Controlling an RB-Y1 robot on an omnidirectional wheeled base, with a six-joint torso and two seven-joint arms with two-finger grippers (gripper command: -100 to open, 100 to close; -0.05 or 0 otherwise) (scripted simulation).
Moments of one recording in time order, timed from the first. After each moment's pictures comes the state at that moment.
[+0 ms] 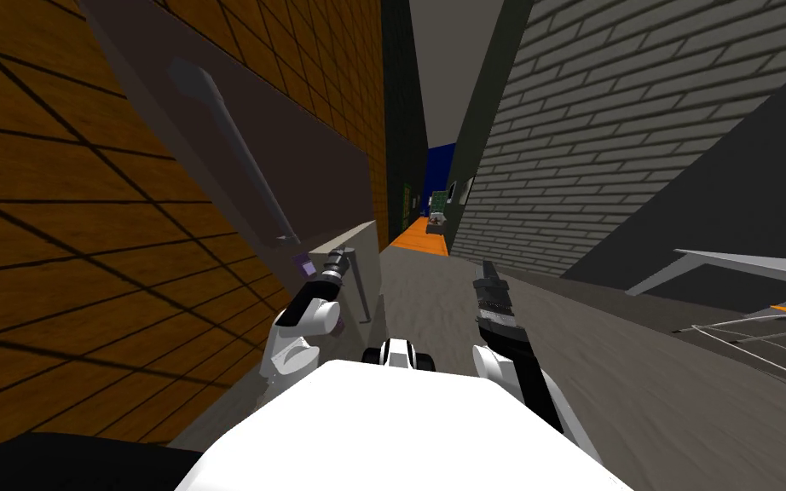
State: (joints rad) left arm 0.17 -0.04 0.07 -2.55 -0.03 0.62 -0.03; right arm 0.51 0.01 -0.05 -2.34 0.08 -0.36 0.16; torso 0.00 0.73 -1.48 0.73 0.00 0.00
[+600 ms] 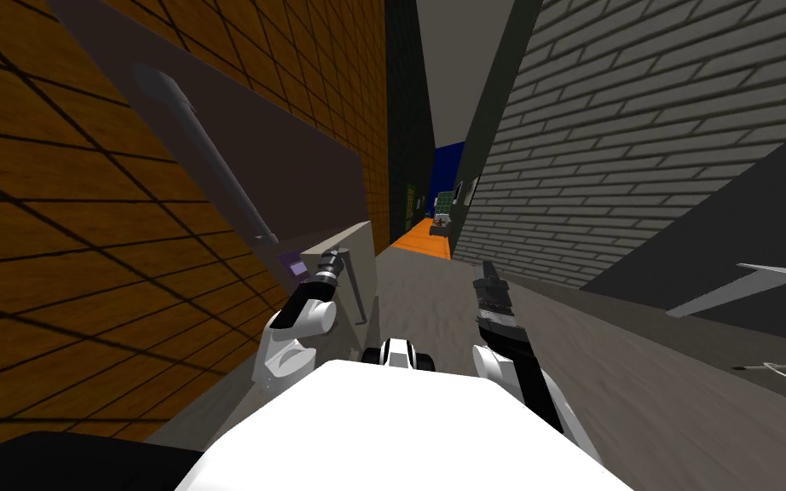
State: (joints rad) left arm 0.18 -0.05 0.11 -2.56 -0.07 0.63 0.00; right arm 0.51 0.01 -0.05 -2.34 0.08 -0.36 0.16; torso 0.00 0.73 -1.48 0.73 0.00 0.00
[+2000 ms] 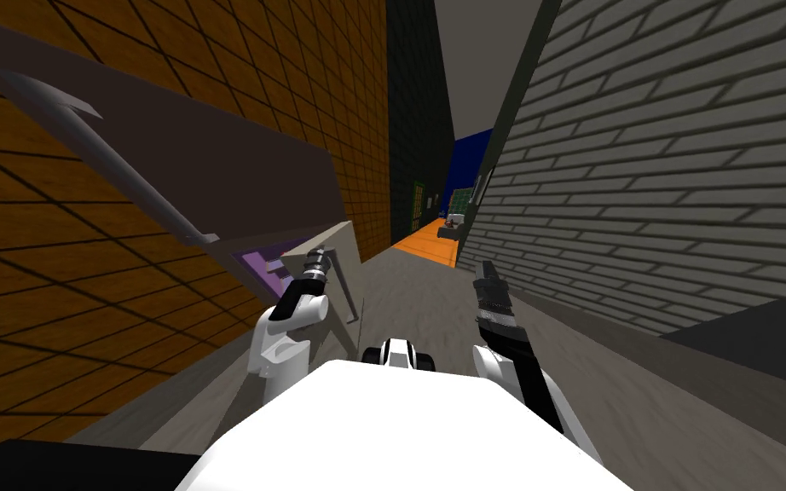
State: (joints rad) left arm 0.12 -0.01 0.28 -2.48 -0.12 0.59 0.06; right arm 0.51 0.01 -0.05 -2.34 0.08 -0.36 0.16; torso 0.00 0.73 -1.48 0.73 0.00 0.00
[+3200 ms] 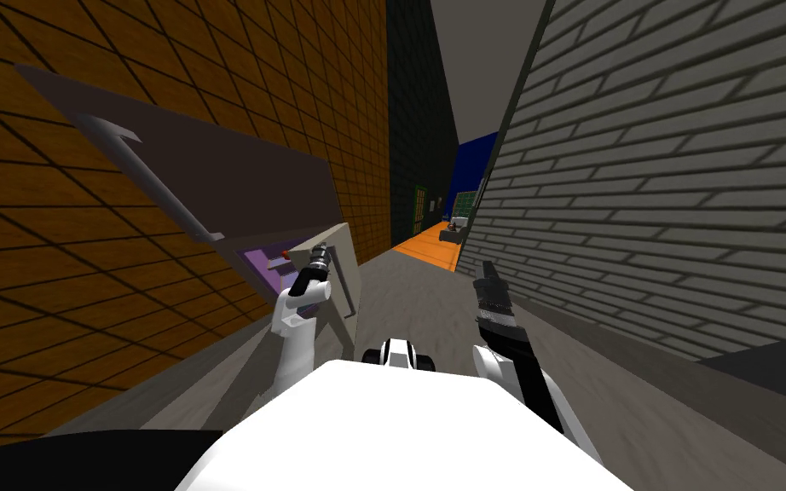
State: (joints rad) left arm -0.08 0.08 0.40 -2.18 -0.09 0.51 0.01; right arm 0.51 0.01 -0.05 -2.34 0.08 -0.36 0.16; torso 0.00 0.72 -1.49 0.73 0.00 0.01
